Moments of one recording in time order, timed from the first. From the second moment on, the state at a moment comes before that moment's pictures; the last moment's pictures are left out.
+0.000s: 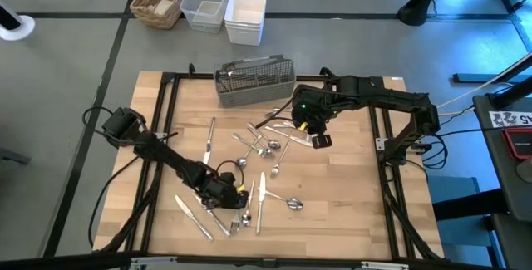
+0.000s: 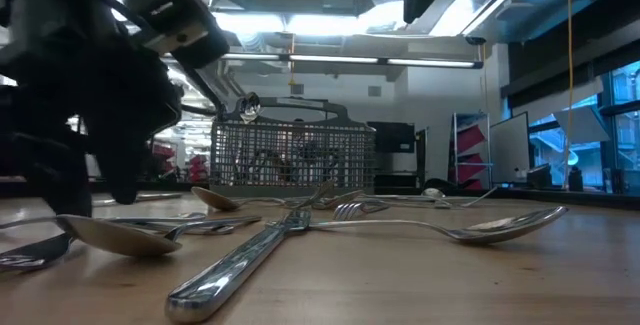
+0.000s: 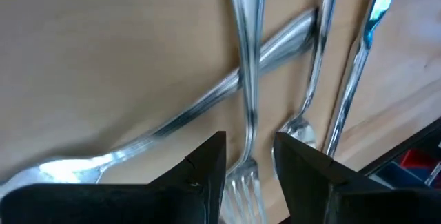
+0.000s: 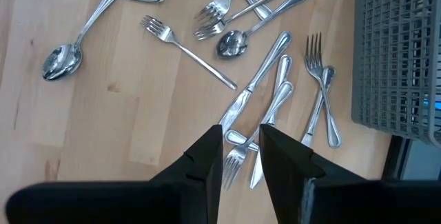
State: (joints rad) left arm -0.49 1.70 0.82 -0.08 0.01 -1.90; right arm -0.08 1.68 1.85 -1.39 -0.02 -0.32
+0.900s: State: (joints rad) left arm -0.46 1.71 0.85 -0.13 0.04 -1.86; right arm -0.08 1.68 1.85 -1.39 -0.02 -0.32
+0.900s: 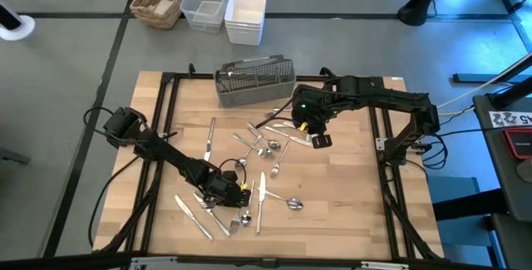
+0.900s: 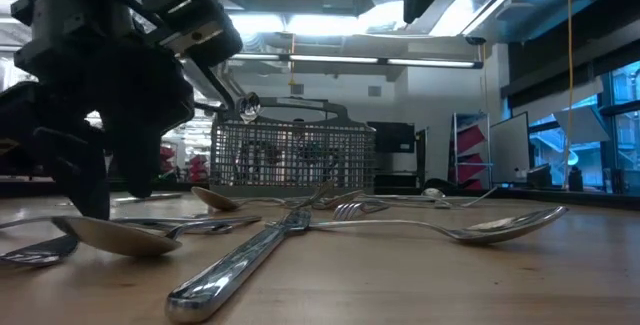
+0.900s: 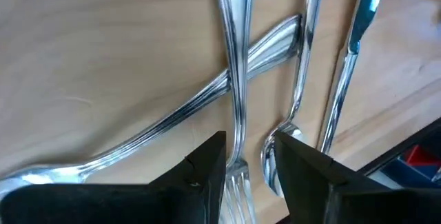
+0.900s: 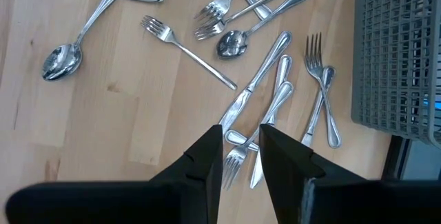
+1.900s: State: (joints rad) left arm -0.46 1.79 0.95 -0.27 0.05 -1.82; right arm -0.08 1.68 1.85 -1.39 -0.02 -0.32
